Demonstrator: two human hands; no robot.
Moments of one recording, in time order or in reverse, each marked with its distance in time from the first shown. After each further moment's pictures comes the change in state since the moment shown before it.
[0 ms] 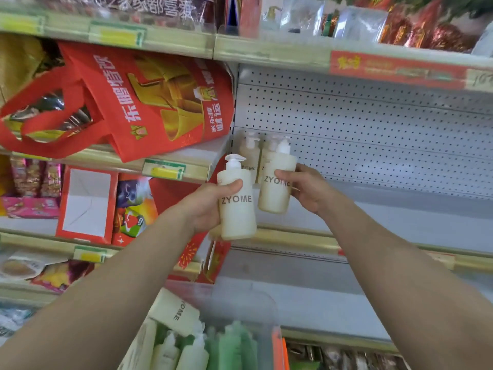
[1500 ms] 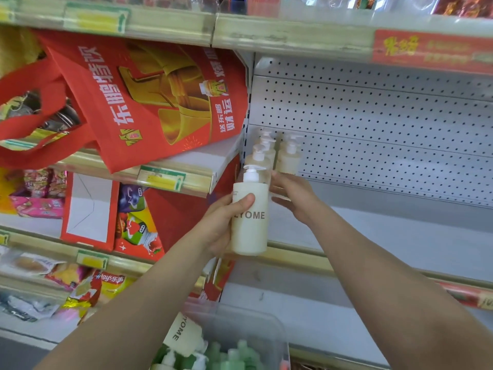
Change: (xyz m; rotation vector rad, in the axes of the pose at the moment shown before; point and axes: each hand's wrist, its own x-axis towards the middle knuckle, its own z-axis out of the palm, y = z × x) left_hand 0.053 -0.032 -0.005 -0.108 0.117 0.116; right_hand 0.096 0.048 0.021 -0.056 0.052 0.093
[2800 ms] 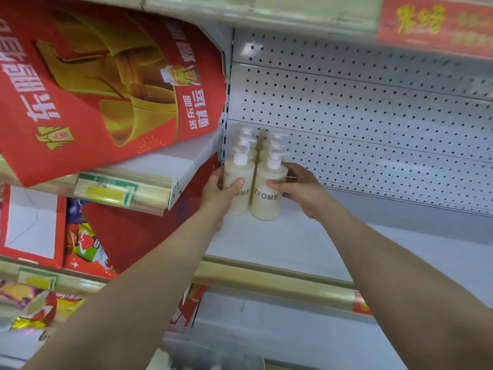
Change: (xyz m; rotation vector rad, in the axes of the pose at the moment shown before) left_hand 0.148 -0.025 0.007 0.312 0.409 0.222; right_hand 0.055 -0.011 -0.066 -0.202 -0.022 -0.123
